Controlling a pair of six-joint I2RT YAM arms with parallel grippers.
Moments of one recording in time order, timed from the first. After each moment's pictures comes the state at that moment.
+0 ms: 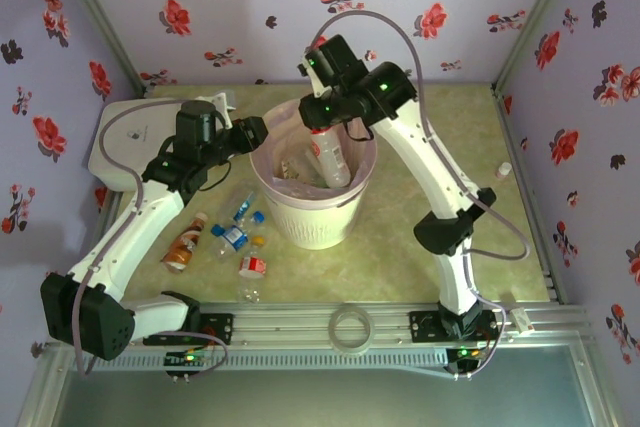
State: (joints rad) left arm -0.39 1.23 1.13 -0.33 0.19 -0.62; right arm 0.79 2.05 2.60 -1.43 0.07 0.24
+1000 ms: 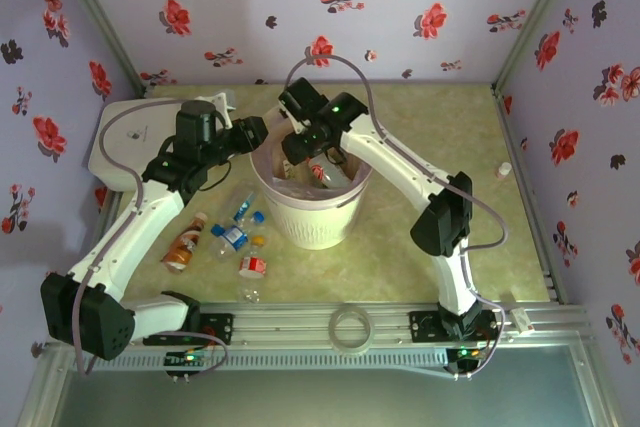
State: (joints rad) left arm -0.39 1.23 1.13 -0.33 0.19 -0.62; right arm 0.83 2.05 2.15 -1.16 0.09 0.19
